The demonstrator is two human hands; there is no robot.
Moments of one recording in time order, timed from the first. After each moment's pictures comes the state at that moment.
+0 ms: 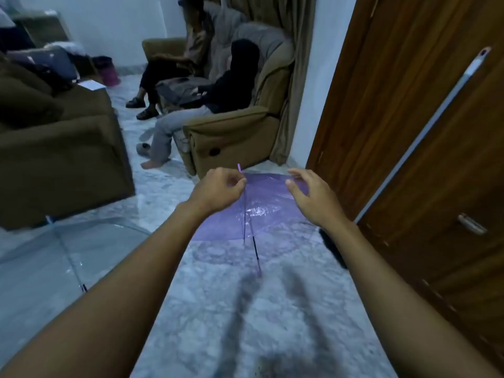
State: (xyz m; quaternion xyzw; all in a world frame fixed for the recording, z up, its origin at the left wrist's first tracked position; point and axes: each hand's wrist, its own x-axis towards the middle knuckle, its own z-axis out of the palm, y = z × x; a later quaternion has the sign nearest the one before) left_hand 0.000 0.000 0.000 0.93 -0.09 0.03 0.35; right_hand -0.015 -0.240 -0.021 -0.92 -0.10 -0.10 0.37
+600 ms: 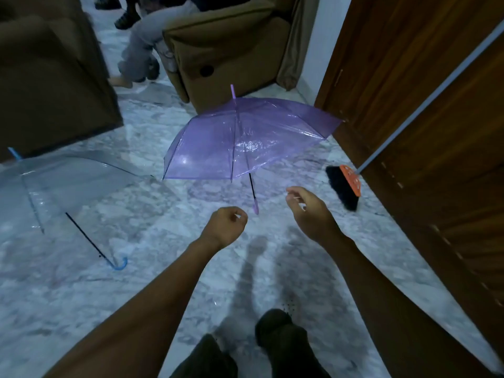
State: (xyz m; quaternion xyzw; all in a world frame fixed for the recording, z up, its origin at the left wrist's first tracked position) left_hand -0.056 -0.082 -0.232 0.86 0.12 -0.20 0.46; right_hand -0.036 -0.304 -0.221 -0.88 0.04 0.13 0.46
